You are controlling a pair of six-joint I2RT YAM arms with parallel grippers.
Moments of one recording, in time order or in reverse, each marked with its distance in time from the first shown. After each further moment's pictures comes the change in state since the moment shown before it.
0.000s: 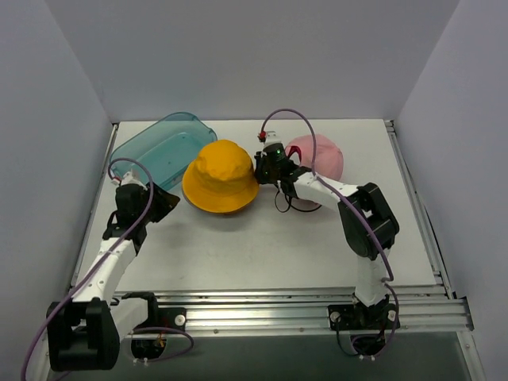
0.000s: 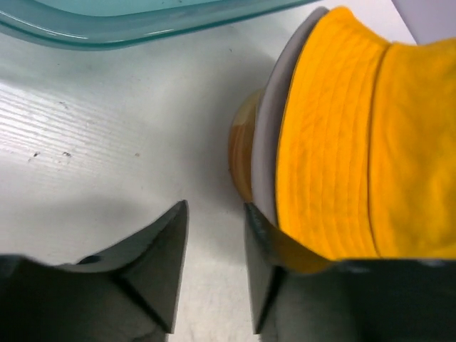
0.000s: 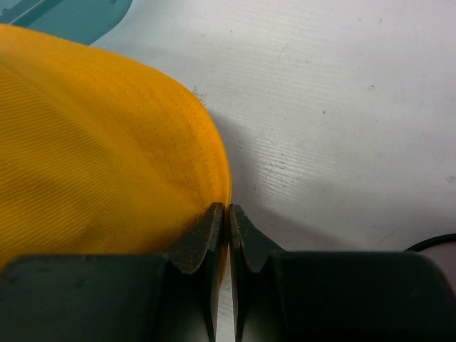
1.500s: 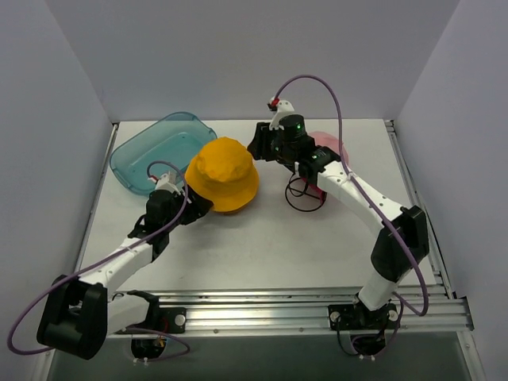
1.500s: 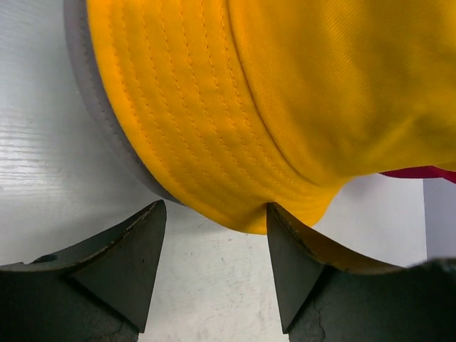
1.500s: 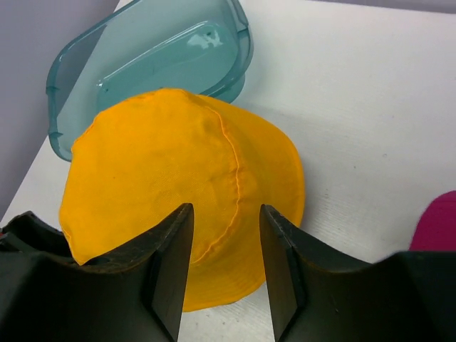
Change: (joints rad) left arm -0.305 0.074 -0.089 0.266 -0.042 -0.016; right arm -0.002 -0.253 0.155 -0.211 -0.140 0.036
